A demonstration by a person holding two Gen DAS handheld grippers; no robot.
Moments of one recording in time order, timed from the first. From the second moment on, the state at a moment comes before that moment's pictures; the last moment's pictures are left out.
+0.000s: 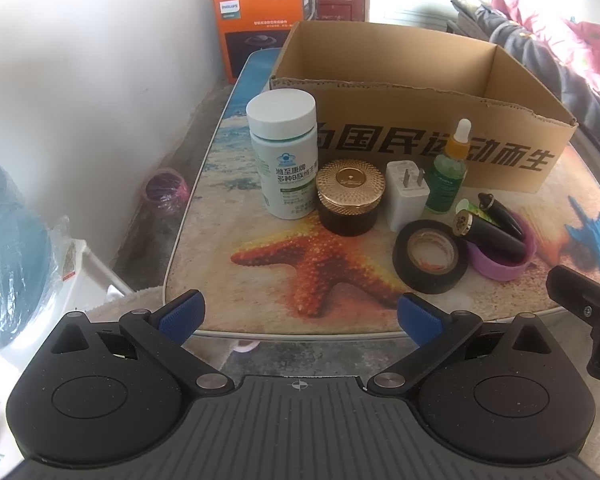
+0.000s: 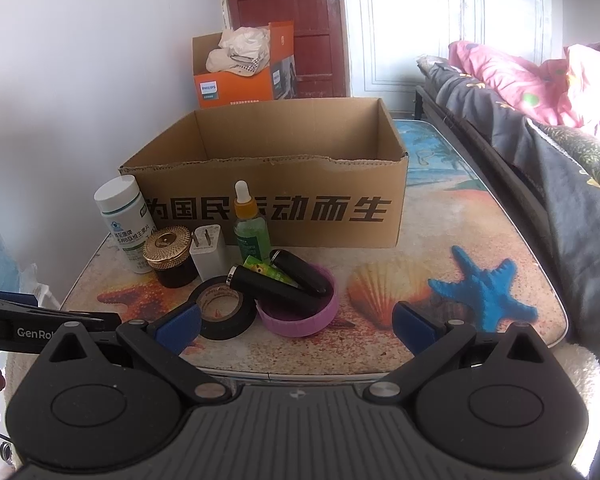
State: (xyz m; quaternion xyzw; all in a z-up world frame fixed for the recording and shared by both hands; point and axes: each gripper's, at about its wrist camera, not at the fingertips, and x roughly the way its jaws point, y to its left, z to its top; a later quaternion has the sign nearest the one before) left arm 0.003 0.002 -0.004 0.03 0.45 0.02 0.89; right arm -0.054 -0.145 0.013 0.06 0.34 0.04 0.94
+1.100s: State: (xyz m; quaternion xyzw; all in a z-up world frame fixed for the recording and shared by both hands) left arm 0.005 0.004 -0.005 0.03 0.45 0.02 0.89; right arm -0.053 -0.146 0.014 0.06 0.34 0.04 0.94
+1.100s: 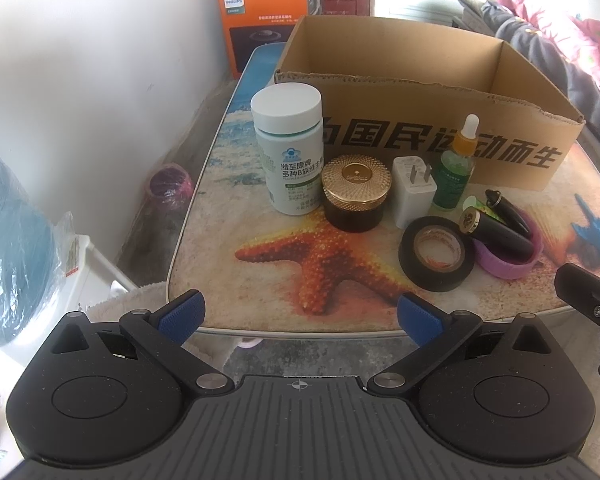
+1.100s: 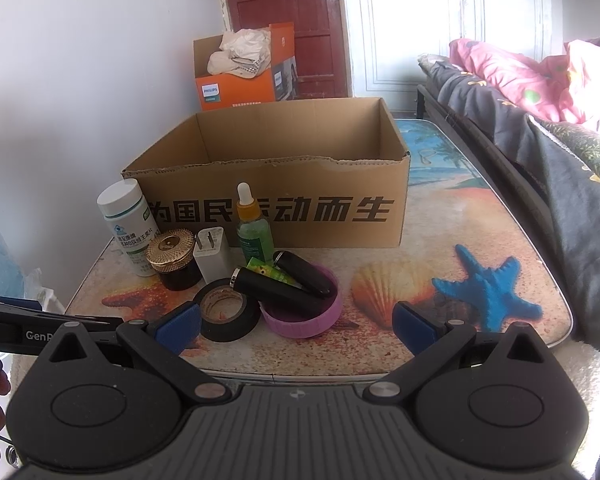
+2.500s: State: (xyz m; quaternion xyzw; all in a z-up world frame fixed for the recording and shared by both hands) left arm 0.021 -0.066 -0.015 0.03 0.39 -0.24 0.89; right arm 0.001 -0.207 0.000 0.14 0.31 0.21 0.92
